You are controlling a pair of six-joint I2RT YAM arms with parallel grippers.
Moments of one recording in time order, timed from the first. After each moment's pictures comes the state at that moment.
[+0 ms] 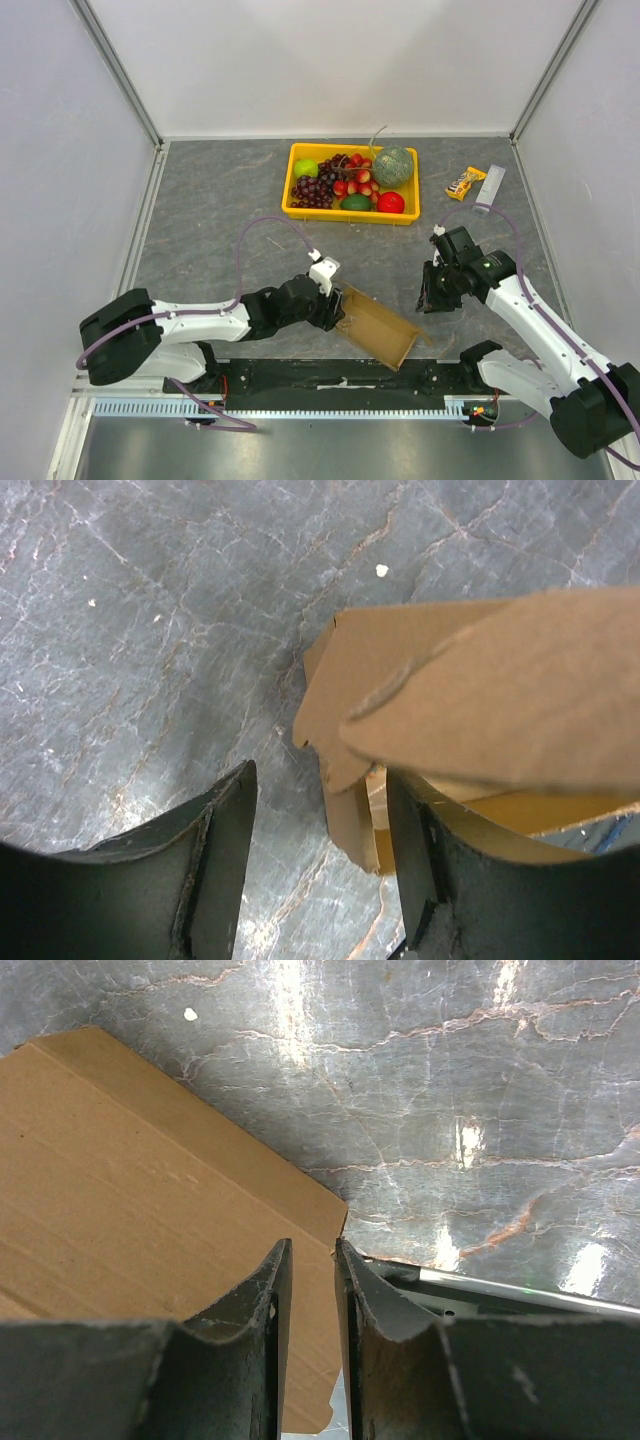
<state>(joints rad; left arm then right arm) -1.10 1.28 0.48 0.19 -0.11 -0.43 0.41 0.98 0.77 -1.00 -0.17 0.52</state>
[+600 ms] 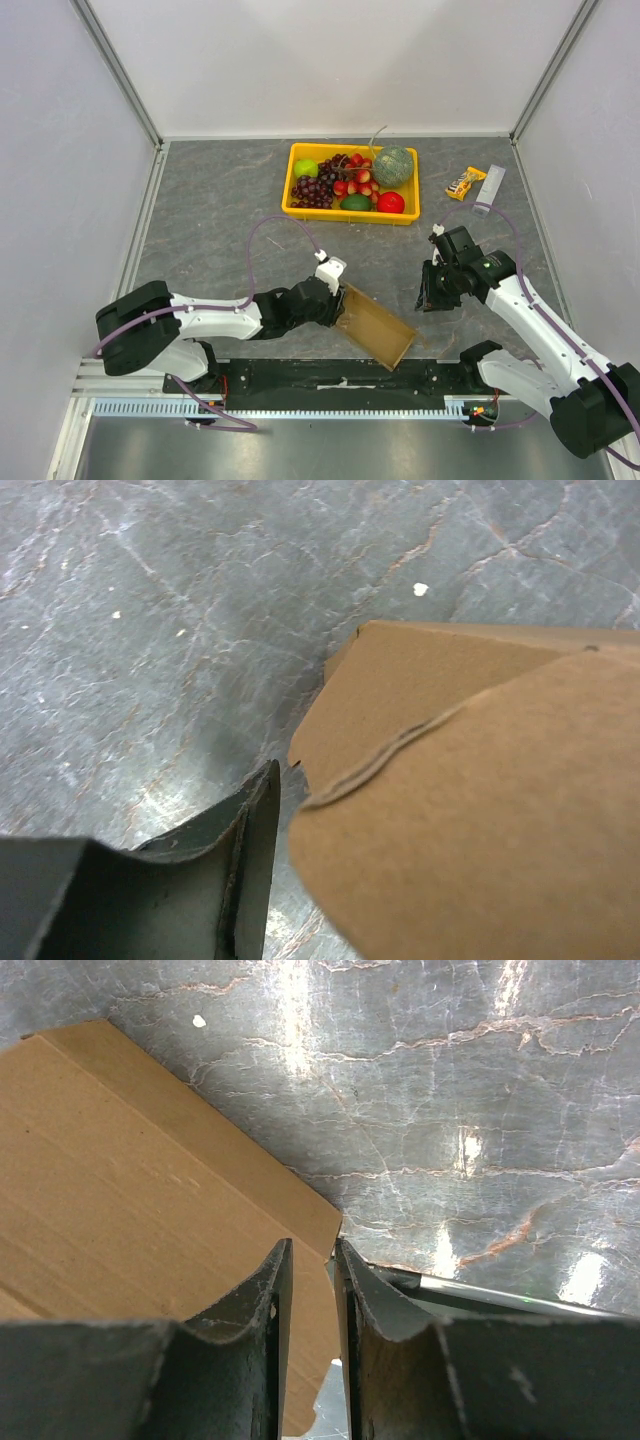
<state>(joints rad) -1.14 1.40 0.53 0.21 -0.22 -0.44 0.41 0.98 0.76 -0.98 -0.17 0.51</state>
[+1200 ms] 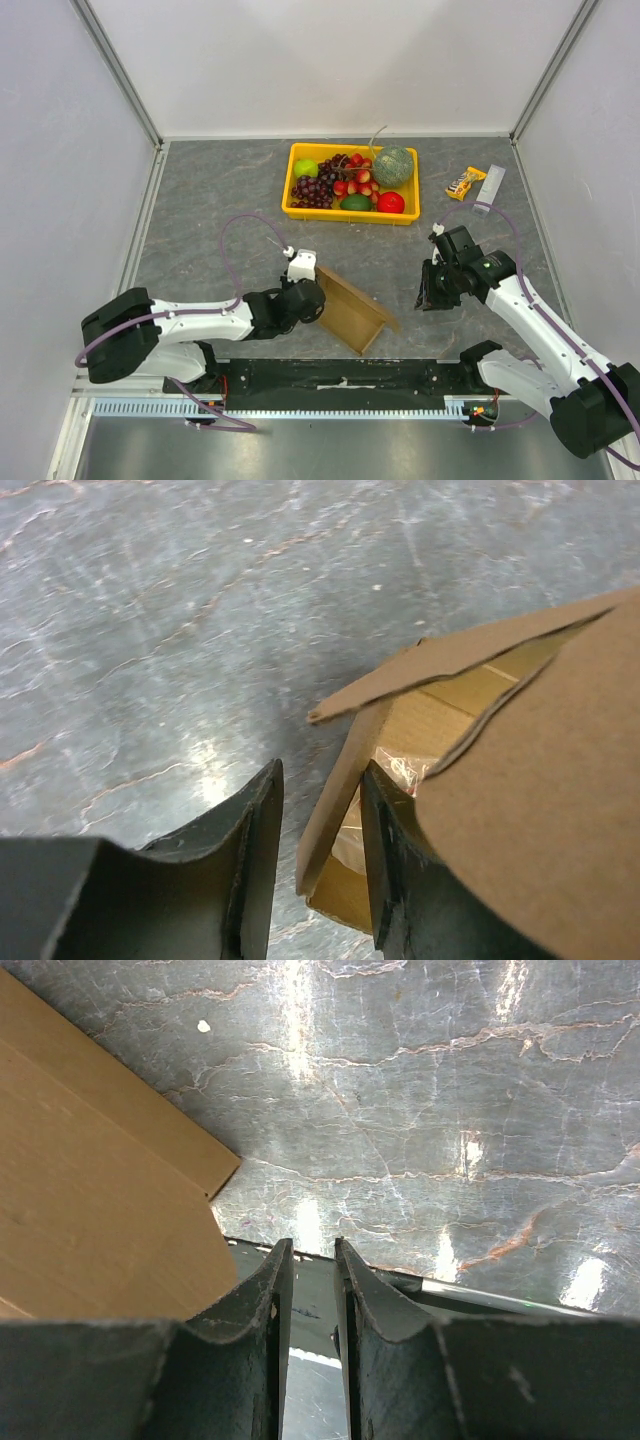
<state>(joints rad) -1.14 1.31 0.54 -0.07 -0.60 -0.68 0.41 0.98 0.76 -0.97 -0.17 0.51</state>
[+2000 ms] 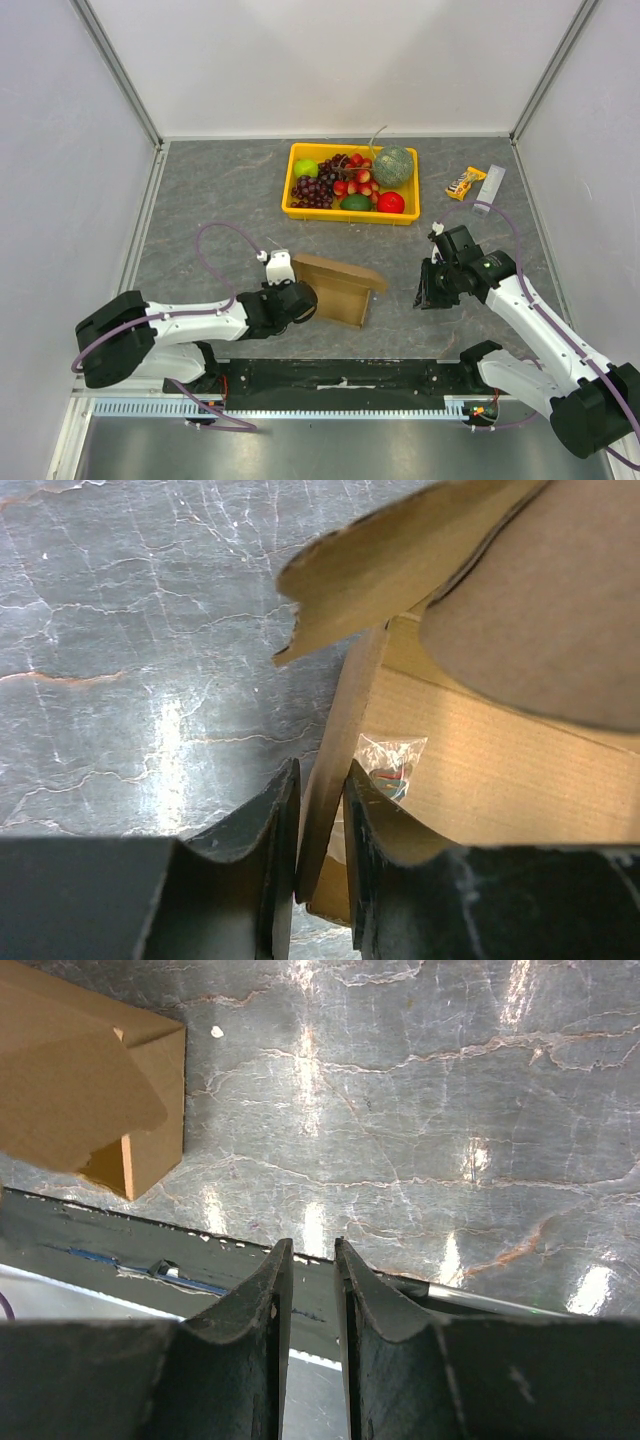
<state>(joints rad) -1.09 1.27 0.51 -0.22 -0.70 -1.00 0.41 0.98 0.76 -0.96 -0.18 0.51</state>
